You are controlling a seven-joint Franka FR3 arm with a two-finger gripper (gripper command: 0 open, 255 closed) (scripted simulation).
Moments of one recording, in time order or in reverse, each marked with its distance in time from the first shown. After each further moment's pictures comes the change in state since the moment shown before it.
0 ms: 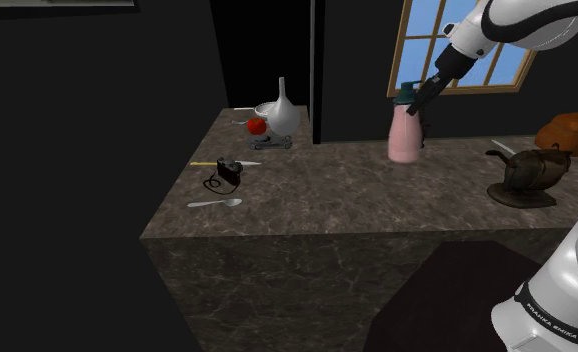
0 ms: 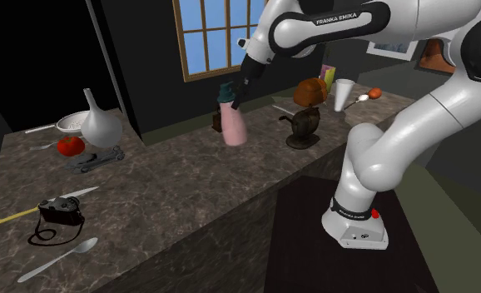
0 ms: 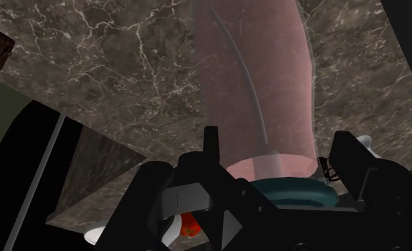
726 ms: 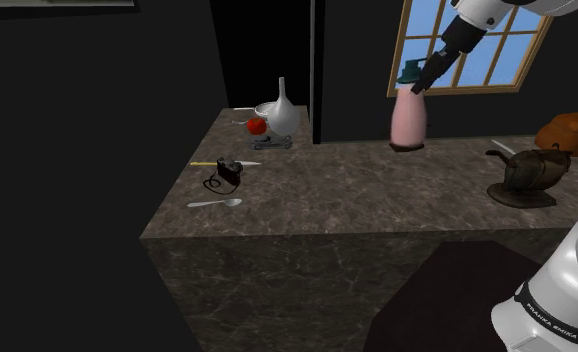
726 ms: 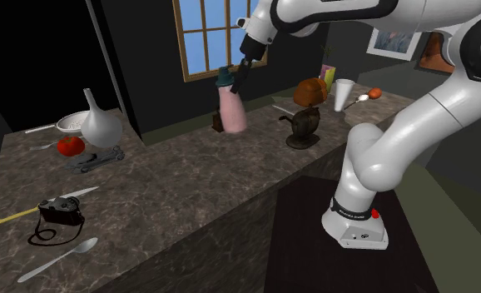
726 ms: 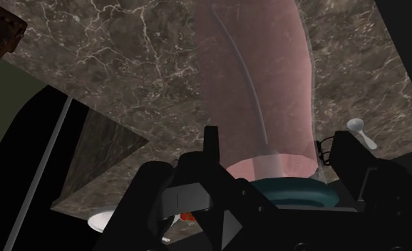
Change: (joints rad) arm 0.005 0.009 0.013 0.147 0.000 -0.136 0.024
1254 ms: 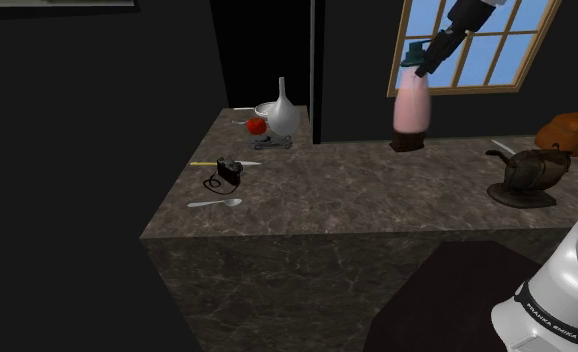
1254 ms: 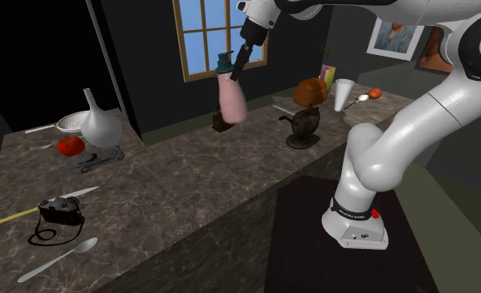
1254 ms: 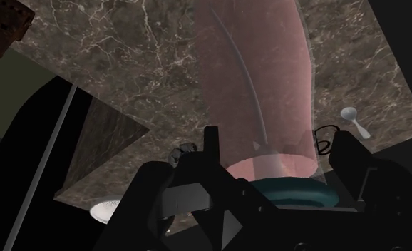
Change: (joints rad) arm 0.005 0.013 0.011 0.117 0.001 -0.102 0.020
